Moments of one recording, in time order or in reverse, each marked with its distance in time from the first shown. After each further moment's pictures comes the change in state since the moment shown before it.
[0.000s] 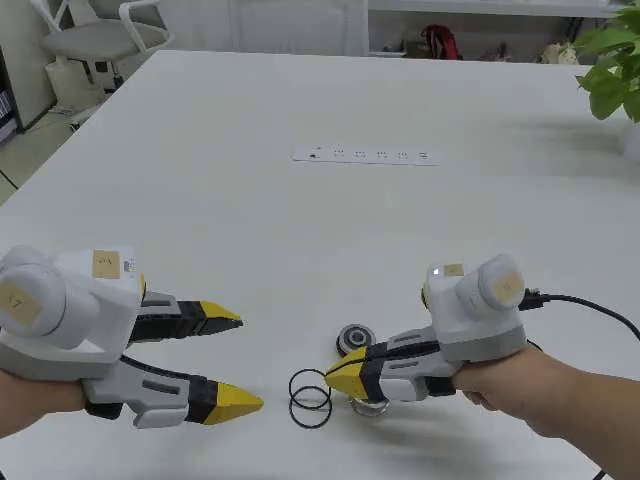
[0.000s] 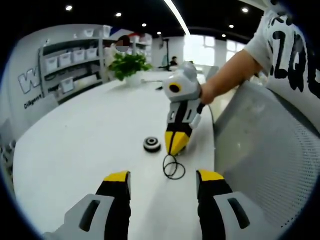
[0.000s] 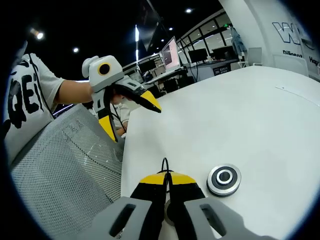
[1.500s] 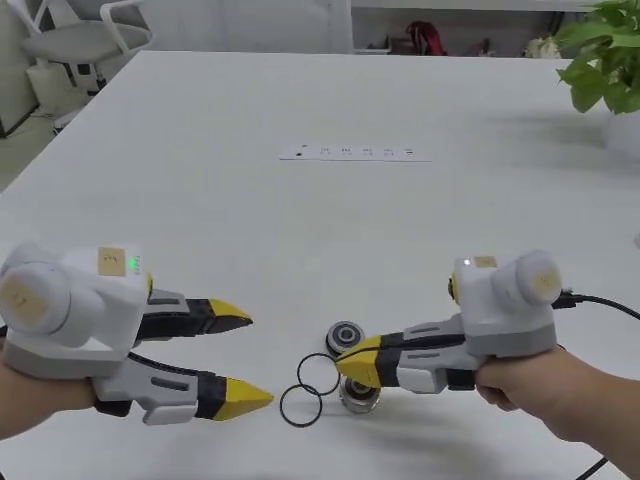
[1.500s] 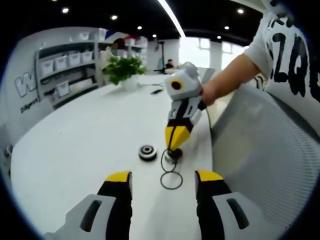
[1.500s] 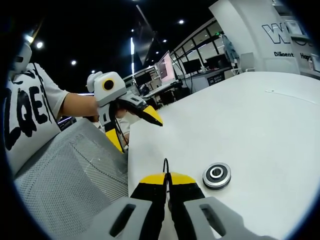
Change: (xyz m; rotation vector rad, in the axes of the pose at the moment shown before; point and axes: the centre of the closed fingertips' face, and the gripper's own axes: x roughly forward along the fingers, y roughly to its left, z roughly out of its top) left arm 0.011 -0.005 0.013 0.018 -0.024 -0.034; right arm -0.027 0.003 0.012 0.051 -0.111 -0.019
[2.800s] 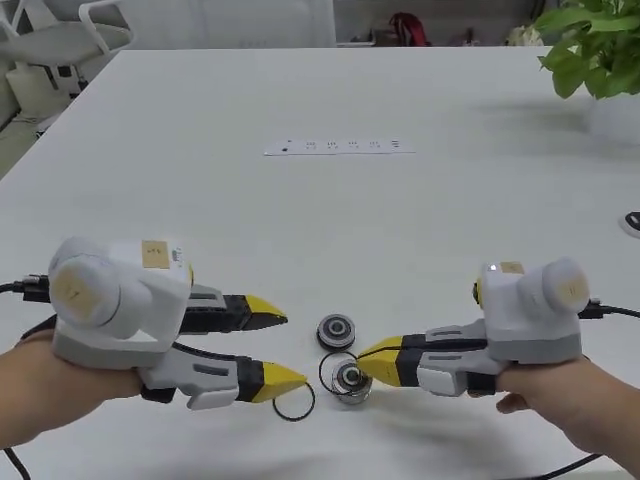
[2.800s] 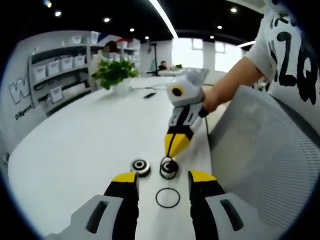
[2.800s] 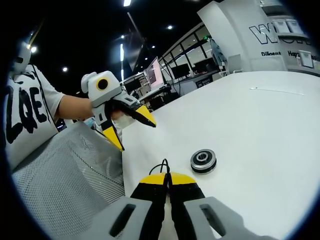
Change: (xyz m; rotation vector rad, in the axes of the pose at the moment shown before) left arm 0.030 -0.010 0.020 0.041 -0.017 -0.044; right arm -0.028 -0.010 -0.014 0.044 -0.057 -0.088
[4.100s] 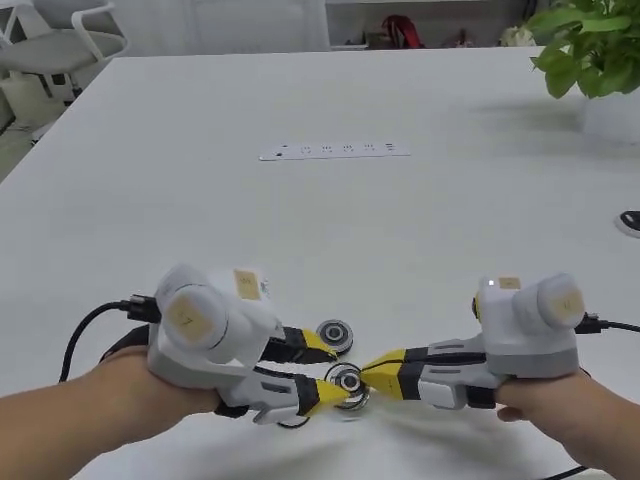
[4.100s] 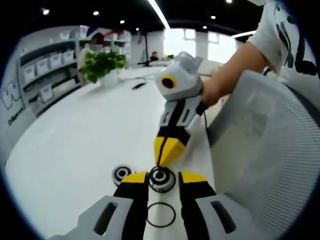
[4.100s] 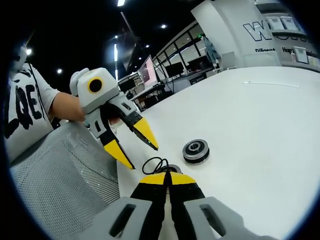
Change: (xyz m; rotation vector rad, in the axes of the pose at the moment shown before) left arm 0.054 -0.016 -0.003 0.040 0.080 -0.058; right arm -0.003 -0.011 -0.016 0.033 0.008 -0.046
